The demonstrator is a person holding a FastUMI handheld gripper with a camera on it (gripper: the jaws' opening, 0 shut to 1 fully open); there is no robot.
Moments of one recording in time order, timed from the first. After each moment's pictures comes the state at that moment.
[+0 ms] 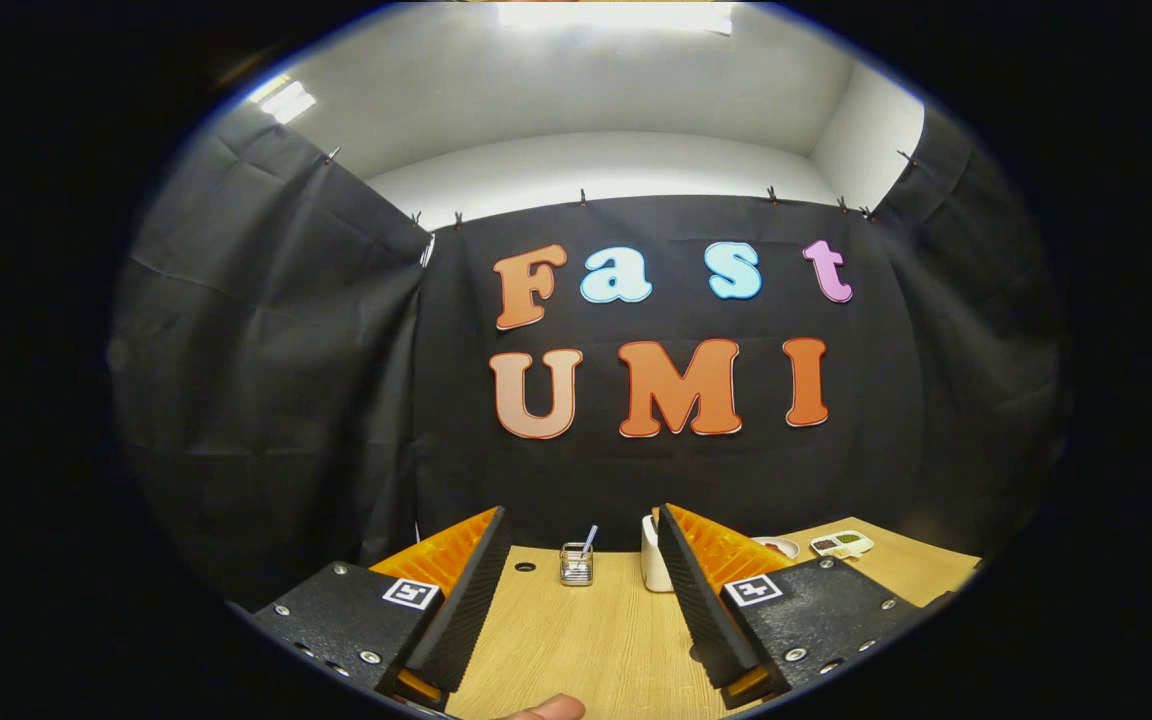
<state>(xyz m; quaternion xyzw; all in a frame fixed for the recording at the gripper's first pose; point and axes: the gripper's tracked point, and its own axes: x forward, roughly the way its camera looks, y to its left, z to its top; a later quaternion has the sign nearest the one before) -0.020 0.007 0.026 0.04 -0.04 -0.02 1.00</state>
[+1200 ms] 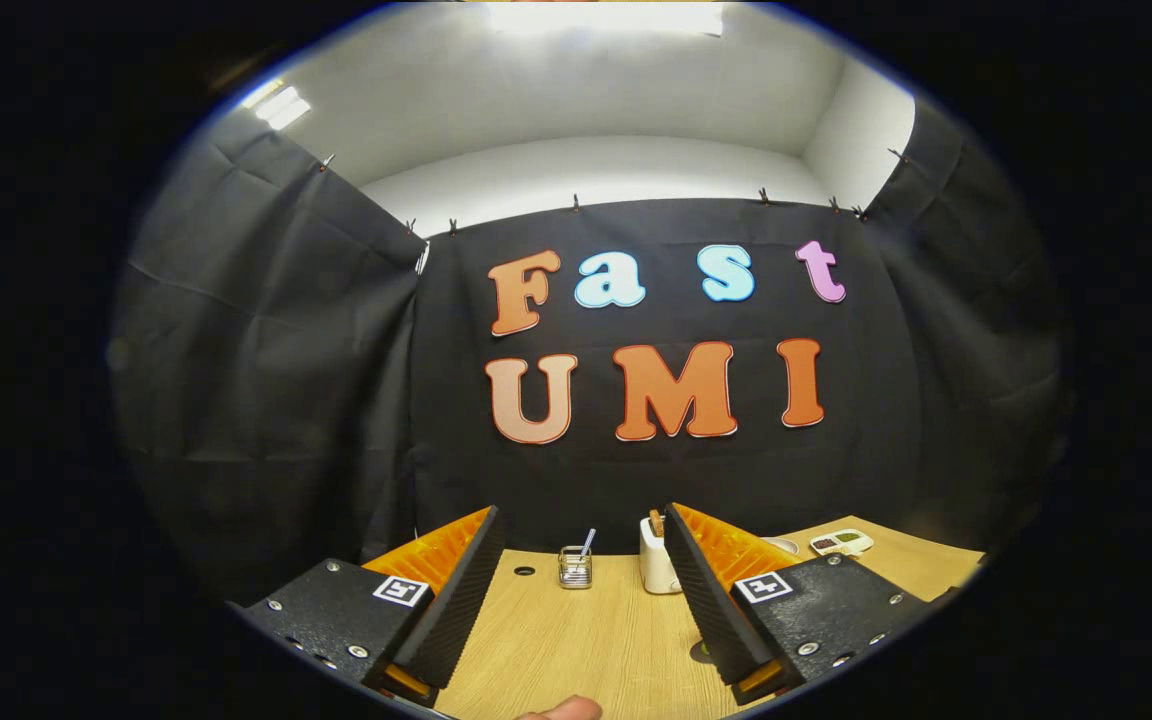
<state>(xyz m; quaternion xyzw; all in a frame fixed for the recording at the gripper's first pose) -0.027 -0.001 0.034 0.05 -0.06 -0.03 1.00</state>
